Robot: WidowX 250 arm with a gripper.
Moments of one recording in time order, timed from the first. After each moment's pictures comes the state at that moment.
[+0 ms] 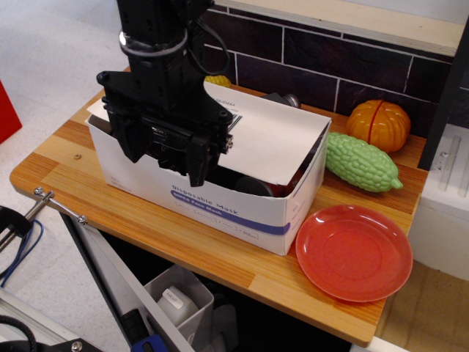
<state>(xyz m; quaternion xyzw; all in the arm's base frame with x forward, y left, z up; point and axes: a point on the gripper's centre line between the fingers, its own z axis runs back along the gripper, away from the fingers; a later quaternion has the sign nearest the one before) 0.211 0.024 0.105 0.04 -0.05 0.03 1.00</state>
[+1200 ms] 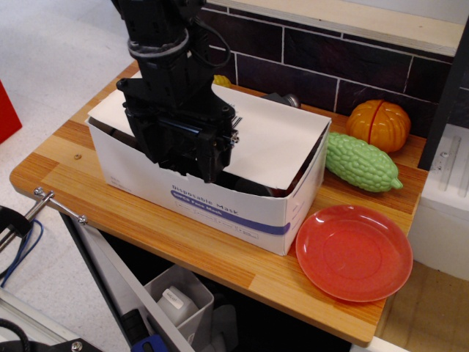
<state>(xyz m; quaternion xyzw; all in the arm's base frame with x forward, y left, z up) 0.230 0.027 0.087 -0.03 -0.04 0.00 1.00</state>
